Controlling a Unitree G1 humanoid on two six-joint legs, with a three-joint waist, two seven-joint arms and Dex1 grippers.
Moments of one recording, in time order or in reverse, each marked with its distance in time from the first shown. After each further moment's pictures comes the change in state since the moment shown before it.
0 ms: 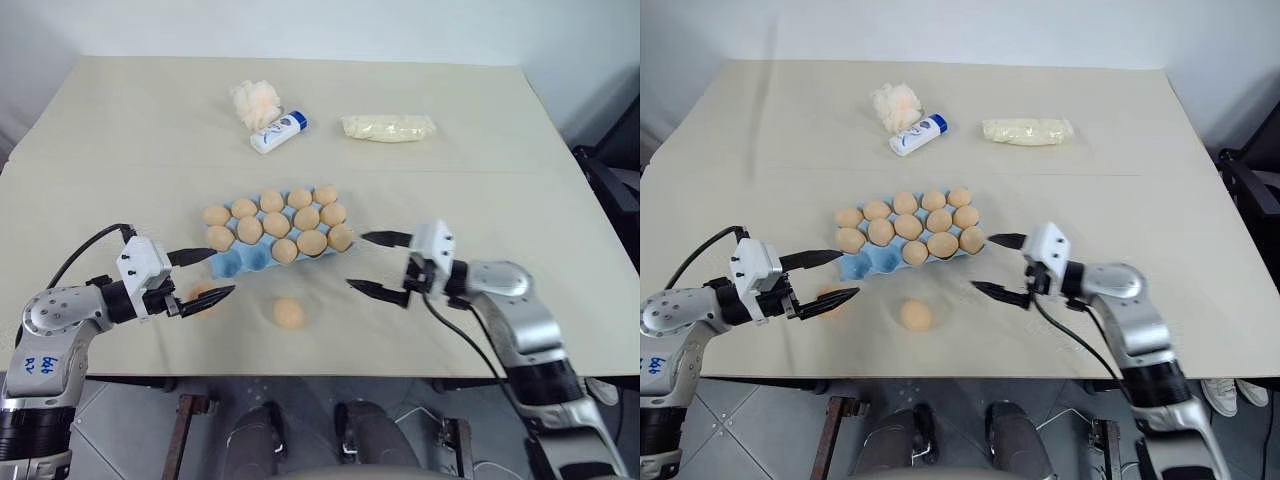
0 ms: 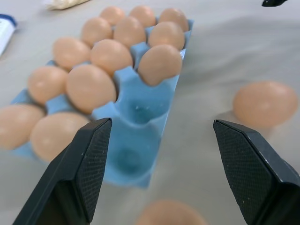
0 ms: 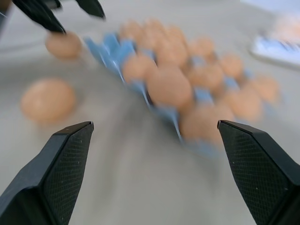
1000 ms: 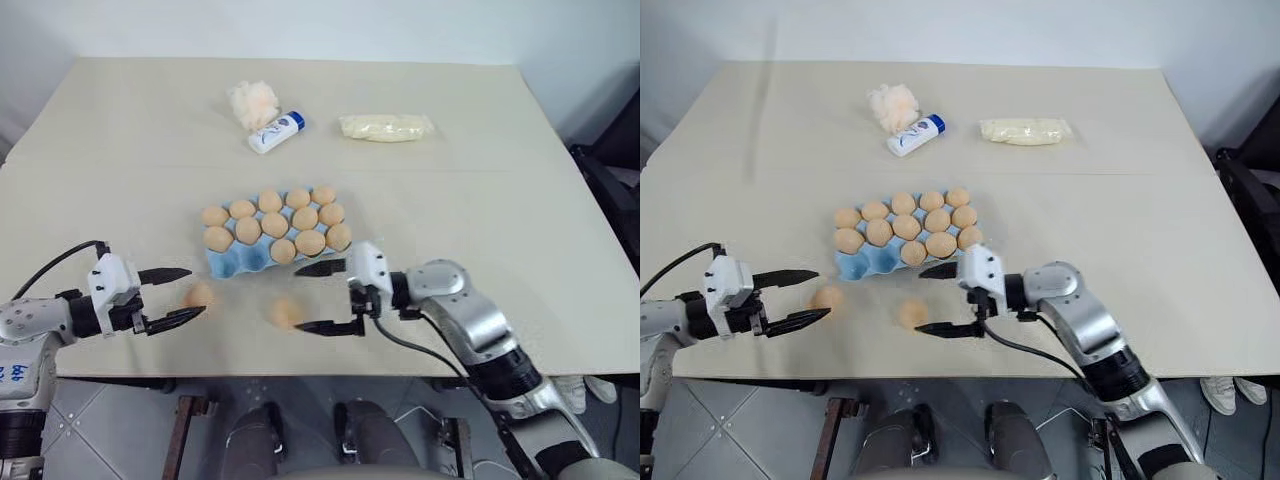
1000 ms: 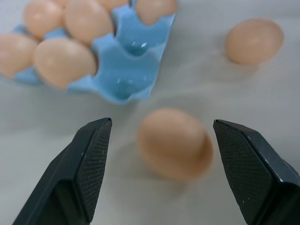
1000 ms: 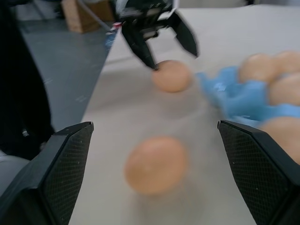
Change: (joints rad) left arm 0.119 0.093 0.121 0.172 -0.005 -0.109 -0.147; right arm -0.210 0.190 0.382 0.008 -0.046 0.093 0.074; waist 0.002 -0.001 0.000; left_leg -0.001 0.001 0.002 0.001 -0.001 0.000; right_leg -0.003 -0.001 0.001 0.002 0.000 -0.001
